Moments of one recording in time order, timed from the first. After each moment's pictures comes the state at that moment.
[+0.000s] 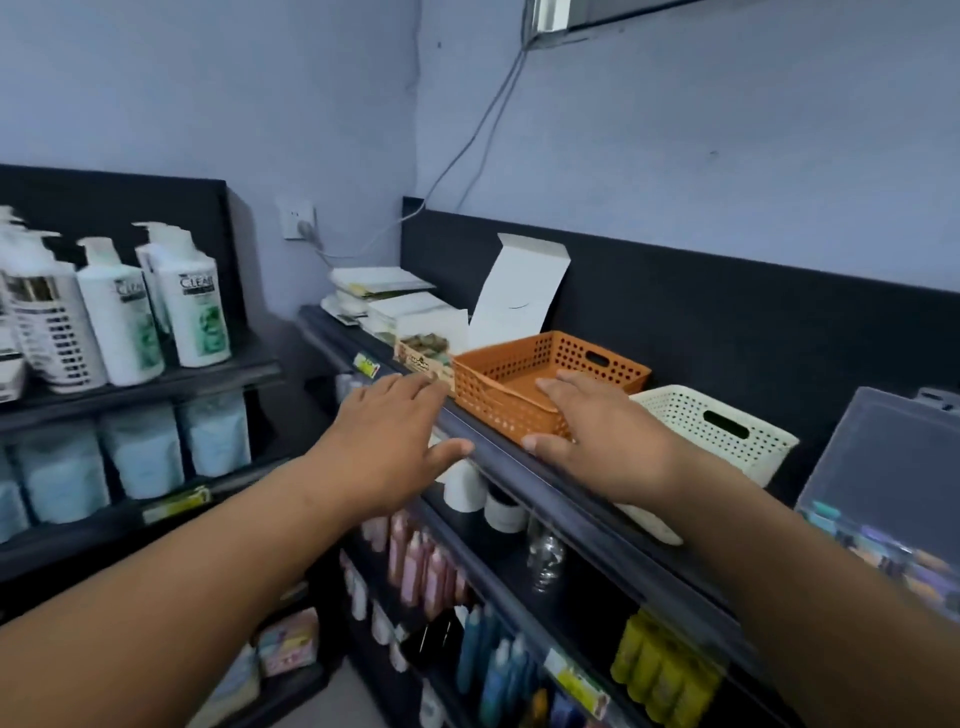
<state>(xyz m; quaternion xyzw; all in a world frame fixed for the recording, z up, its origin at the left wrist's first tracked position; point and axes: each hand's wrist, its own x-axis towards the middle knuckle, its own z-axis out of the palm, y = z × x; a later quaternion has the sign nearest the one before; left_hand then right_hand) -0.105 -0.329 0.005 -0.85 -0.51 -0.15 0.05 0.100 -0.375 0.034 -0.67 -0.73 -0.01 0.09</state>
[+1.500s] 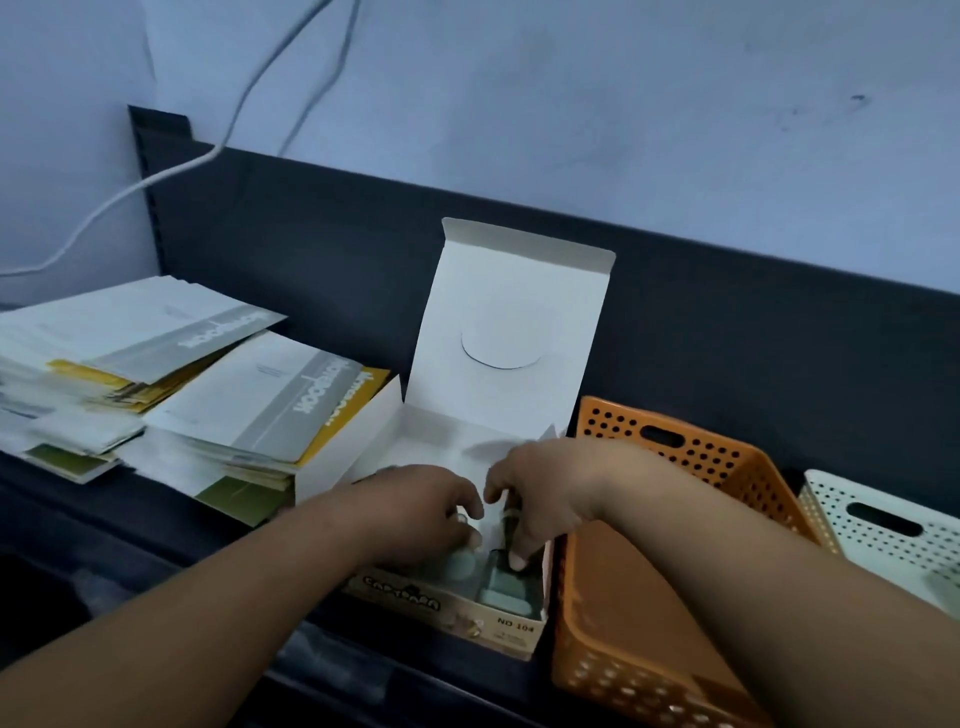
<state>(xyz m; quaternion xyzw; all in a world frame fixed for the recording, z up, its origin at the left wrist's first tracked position) -0.037 0.163 -0.037 -0.94 -0.22 0.07 -0.24 0.081 0.065 0.012 -0.79 -0.56 0.16 -0.18</state>
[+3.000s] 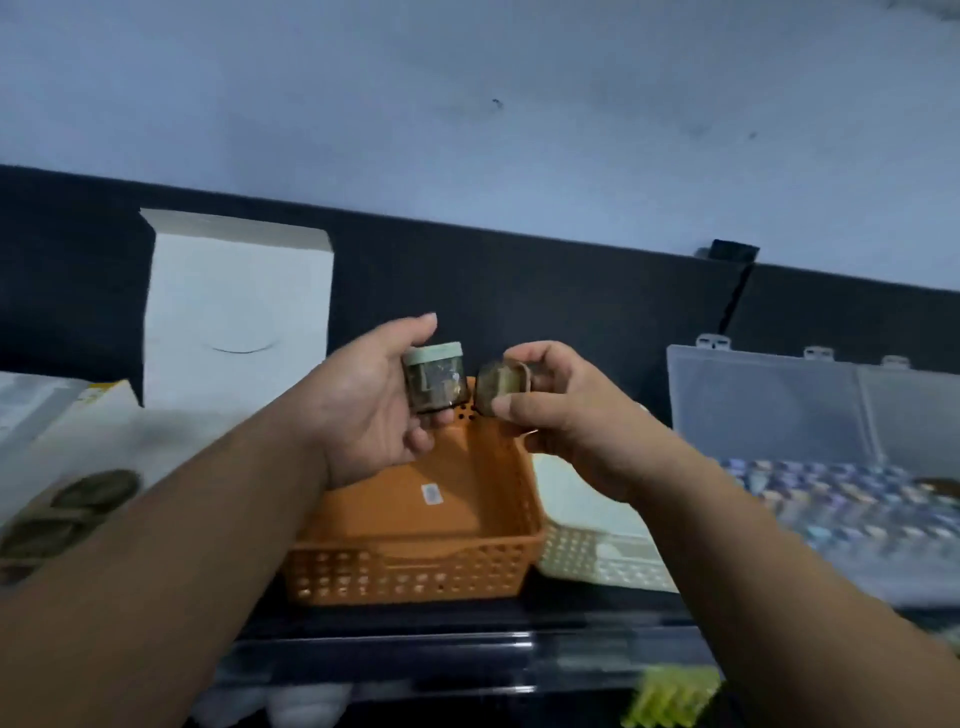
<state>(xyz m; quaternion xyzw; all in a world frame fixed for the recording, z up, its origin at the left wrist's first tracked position) 0.033 -0.008 0.044 -0.60 -0.10 -0.02 -0.79 0.115 -0.179 0.041 -0.70 -0.32 0.19 0.61</state>
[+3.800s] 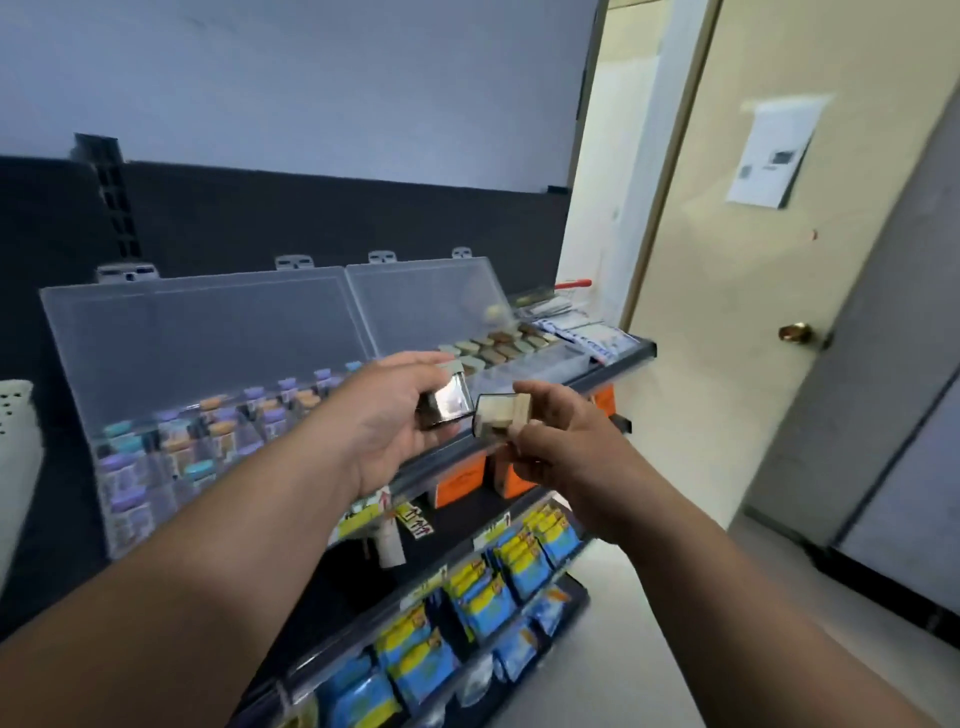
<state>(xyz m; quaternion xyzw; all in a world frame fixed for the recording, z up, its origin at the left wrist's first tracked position) 0.178 -0.535 0.016 -0.60 0.04 0.14 -0.79 0.138 -0.701 -0.019 -0.72 -0.01 -0.04 0.70</state>
